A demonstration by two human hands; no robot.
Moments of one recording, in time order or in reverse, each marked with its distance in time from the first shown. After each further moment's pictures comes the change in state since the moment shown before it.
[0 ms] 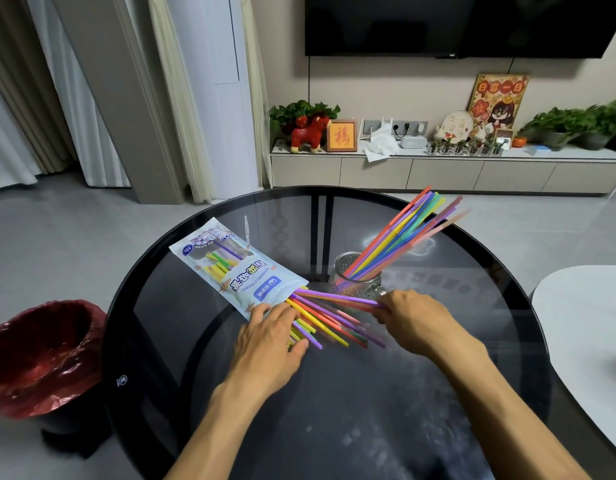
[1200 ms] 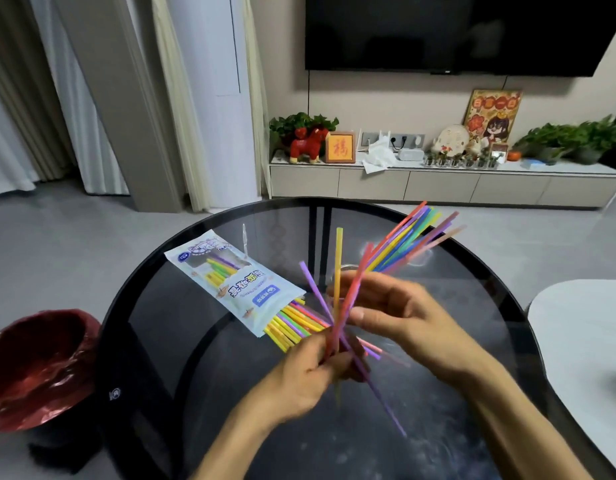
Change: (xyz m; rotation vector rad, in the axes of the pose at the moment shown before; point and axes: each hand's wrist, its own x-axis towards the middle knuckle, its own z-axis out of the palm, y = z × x) left_hand -0.005 0.054 -0.015 -1.107 -0.286 0.175; right_hand -0.036 -0.020 -0.036 1.315 -0.057 -0.463
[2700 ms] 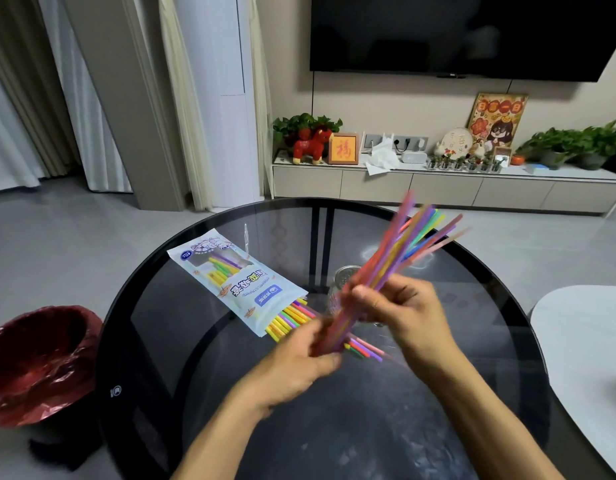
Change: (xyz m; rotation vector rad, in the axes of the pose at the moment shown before) left_hand 0.000 -0.005 -0.018 0.012 0.049 -0.173; right_hand 0.017 0.026 0.005 0.010 0.327 -0.114
